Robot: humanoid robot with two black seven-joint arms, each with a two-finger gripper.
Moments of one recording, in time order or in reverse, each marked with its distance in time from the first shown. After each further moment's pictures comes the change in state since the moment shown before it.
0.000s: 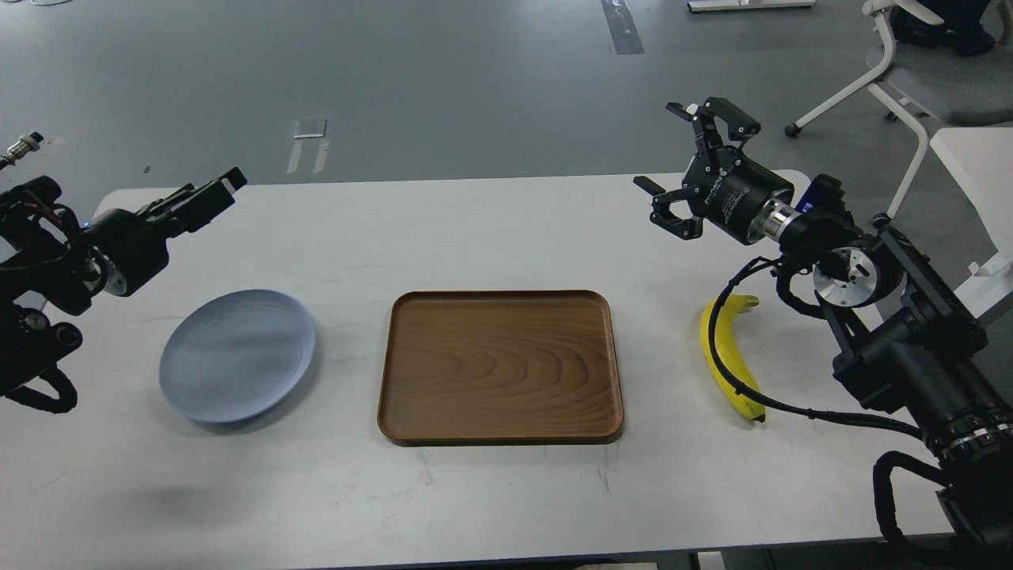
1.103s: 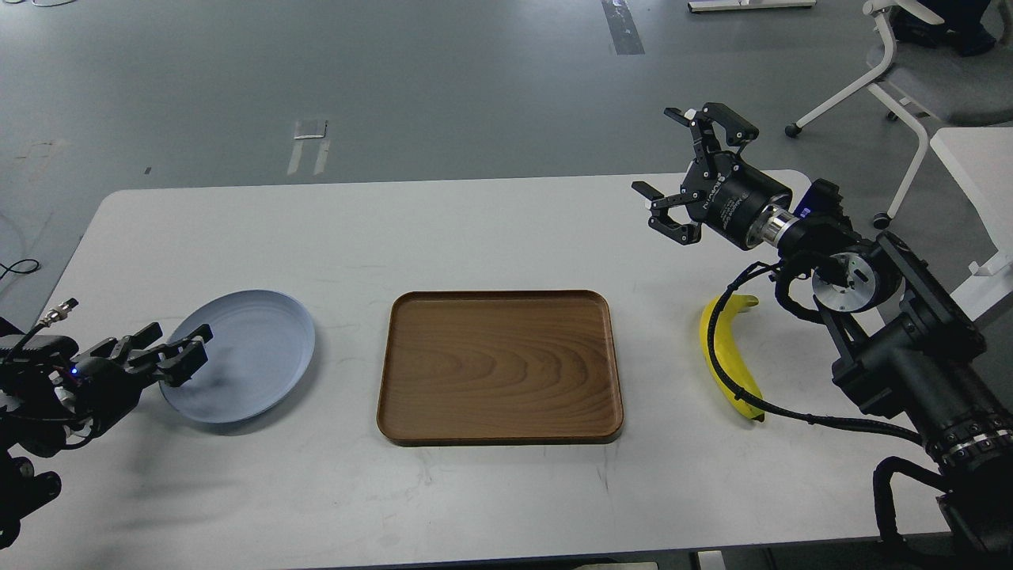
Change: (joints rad) left arm 0.215 -0.085 0.116 0.230 0.083 0.121 0.000; right arm -0.016 0.003 -0.002 0.013 -0.002 0.000 0.000
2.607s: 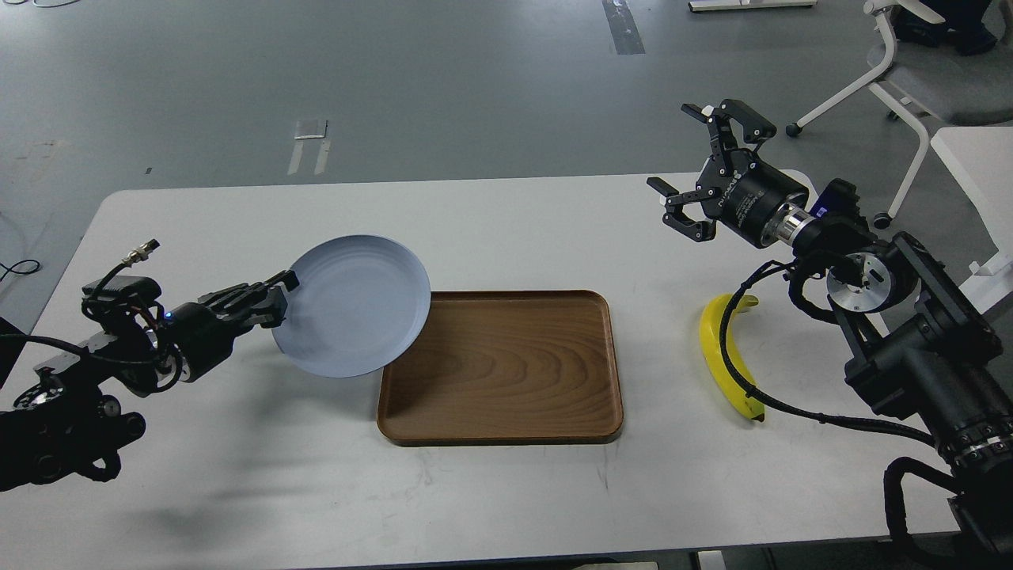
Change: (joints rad) left arm -0.199 -0.074 -0.003 -0.251 -0.007 -0.087 0.000; right arm -0.011 -0.036 0.024 0.008 0.002 0.000 0.003
